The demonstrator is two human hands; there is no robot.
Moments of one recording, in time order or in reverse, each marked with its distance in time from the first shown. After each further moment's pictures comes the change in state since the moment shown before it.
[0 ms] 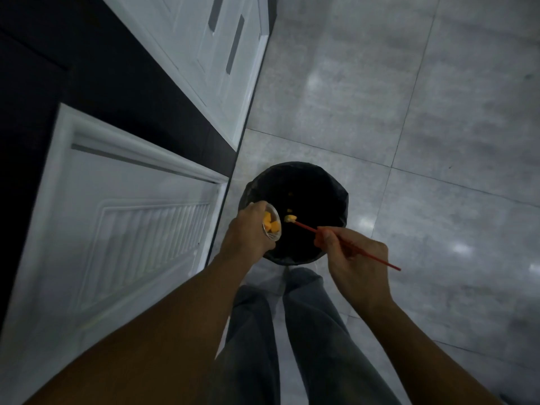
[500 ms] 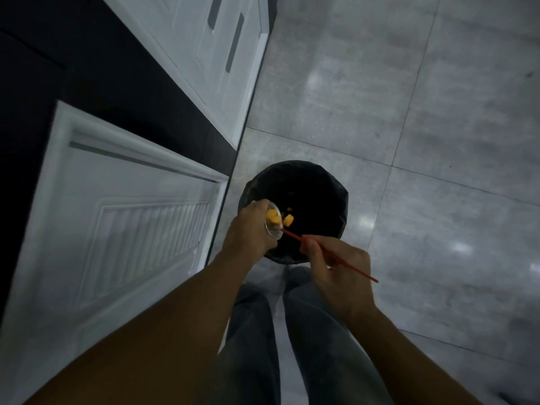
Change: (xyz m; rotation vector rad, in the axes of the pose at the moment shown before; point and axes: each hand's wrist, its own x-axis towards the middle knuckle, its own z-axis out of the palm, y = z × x) left_hand -0.001 0.006 0.001 -0.038 0.013 0.013; right_hand -0.015 -0.007 0.015 -0.016 -0.049 -0.065
